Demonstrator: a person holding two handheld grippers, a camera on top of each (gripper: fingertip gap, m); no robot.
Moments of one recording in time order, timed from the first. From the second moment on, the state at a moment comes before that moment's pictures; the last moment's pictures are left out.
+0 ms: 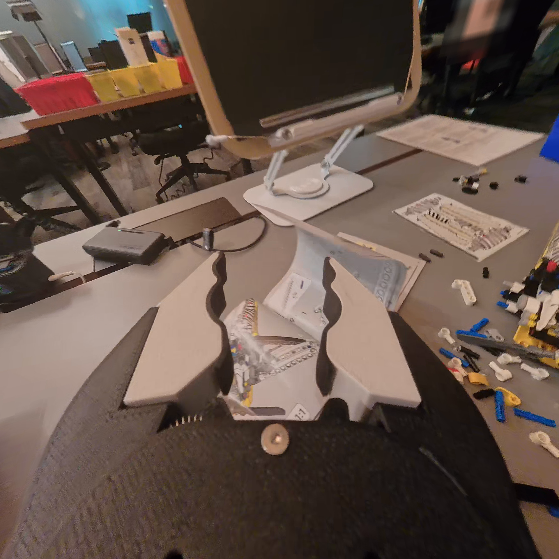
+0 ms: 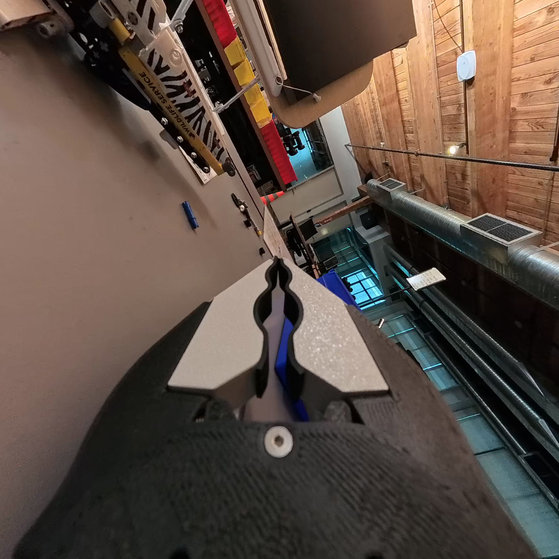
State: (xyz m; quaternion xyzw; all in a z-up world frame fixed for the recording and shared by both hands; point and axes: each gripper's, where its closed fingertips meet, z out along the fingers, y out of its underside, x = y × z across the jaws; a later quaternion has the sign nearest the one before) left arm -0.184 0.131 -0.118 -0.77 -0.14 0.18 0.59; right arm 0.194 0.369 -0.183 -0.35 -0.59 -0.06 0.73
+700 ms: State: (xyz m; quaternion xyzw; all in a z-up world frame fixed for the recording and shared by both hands) left arm -0.239 0.056 -0.227 -0.81 -0.38 0.09 0.44; right arm 0.193 0.370 -0.187 -0.35 -0.60 -0.07 0.72
